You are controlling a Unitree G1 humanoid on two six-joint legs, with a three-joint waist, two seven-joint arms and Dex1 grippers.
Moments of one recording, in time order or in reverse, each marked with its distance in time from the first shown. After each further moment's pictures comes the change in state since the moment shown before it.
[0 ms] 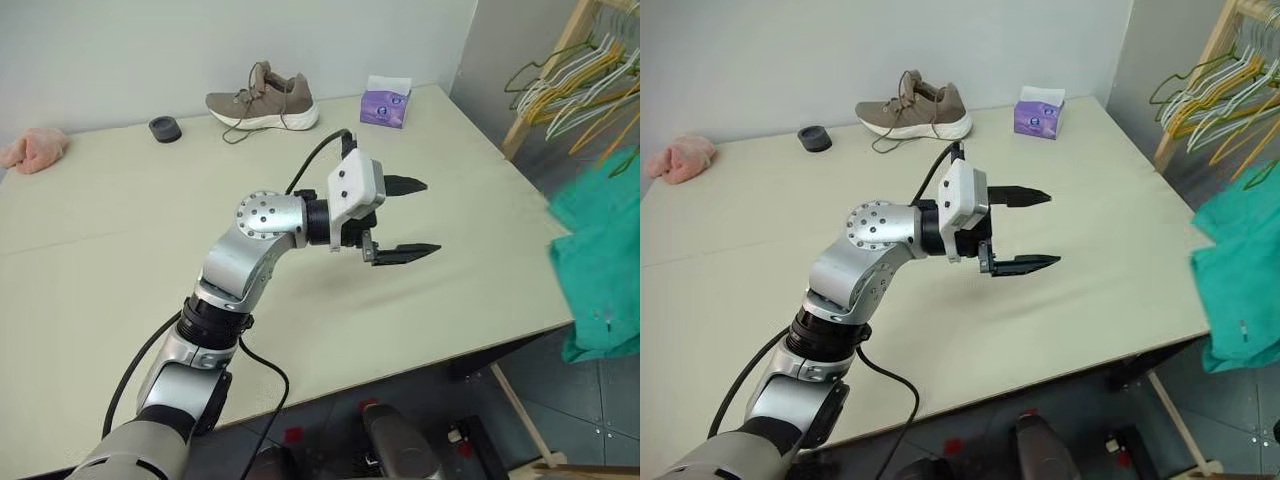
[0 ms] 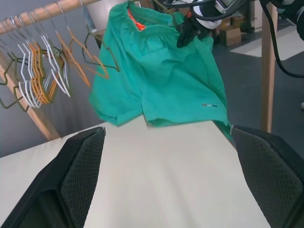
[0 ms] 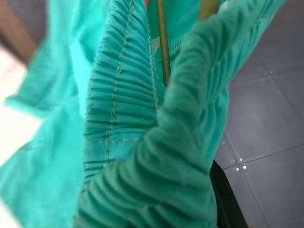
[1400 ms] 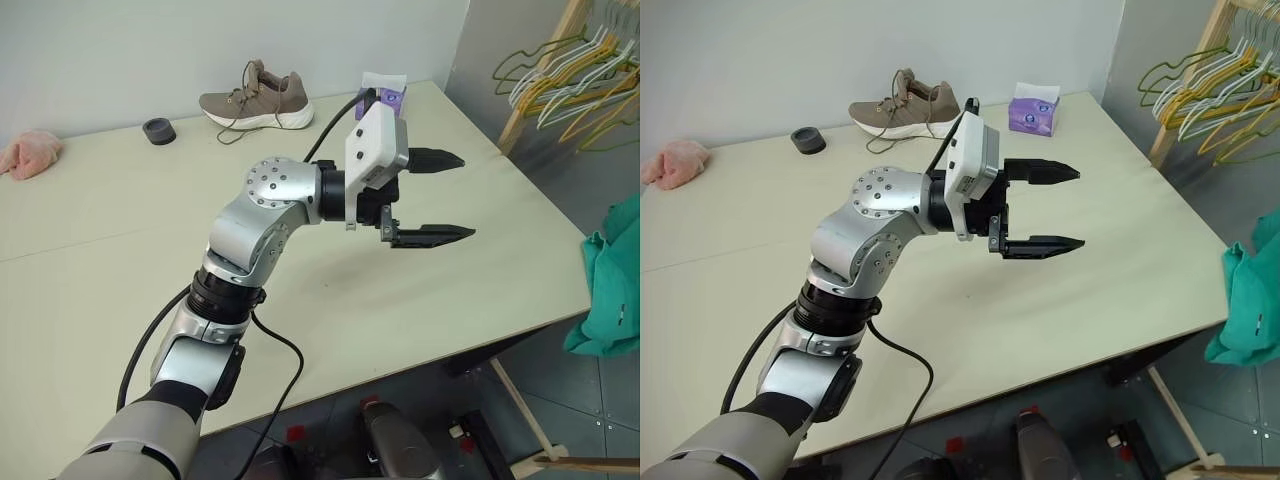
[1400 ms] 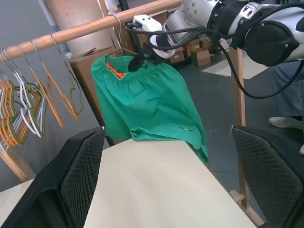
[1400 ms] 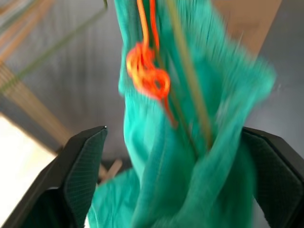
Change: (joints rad) left arm -0.147 -0.044 0.016 0.052 -0.096 0.066 -0.055; right arm -0.260 -0.091 0.102 0.364 0.110 -0.352 -0.129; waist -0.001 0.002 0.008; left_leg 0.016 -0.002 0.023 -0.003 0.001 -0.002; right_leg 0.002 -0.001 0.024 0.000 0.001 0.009
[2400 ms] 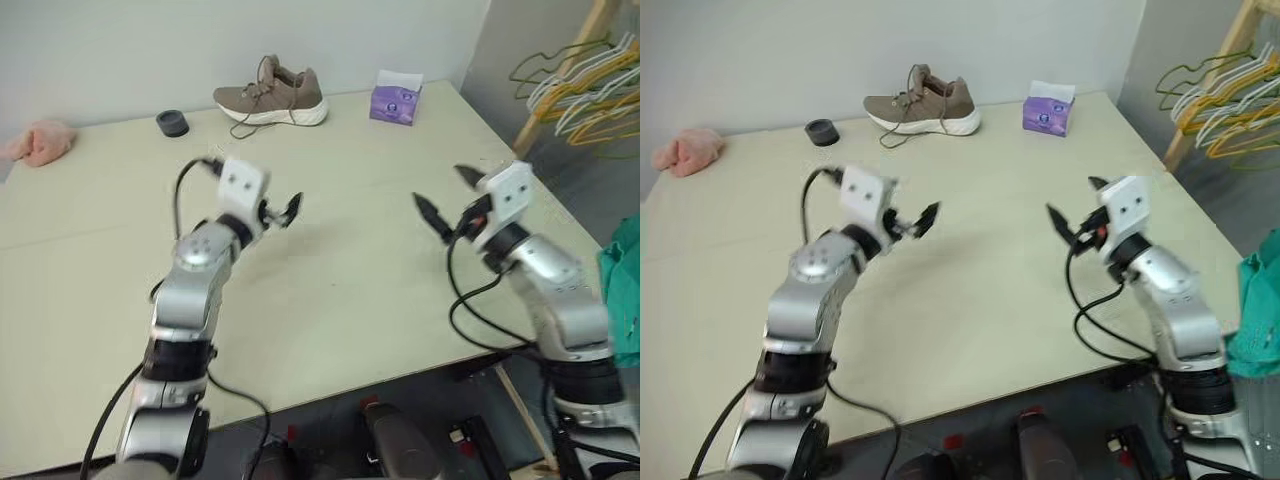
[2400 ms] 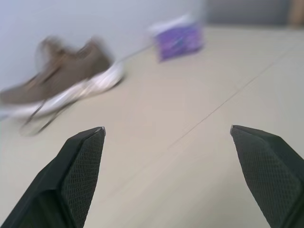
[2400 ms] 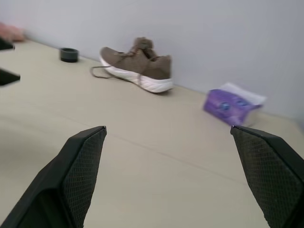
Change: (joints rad) left arm 0.501 0.068 0.301 -0.059 0.369 0.074 0.748; right arm 0.478 0.650 0.664 -0.846 0.041 -0.637 0.334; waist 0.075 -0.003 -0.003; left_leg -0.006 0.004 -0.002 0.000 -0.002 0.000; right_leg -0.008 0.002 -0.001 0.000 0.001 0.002
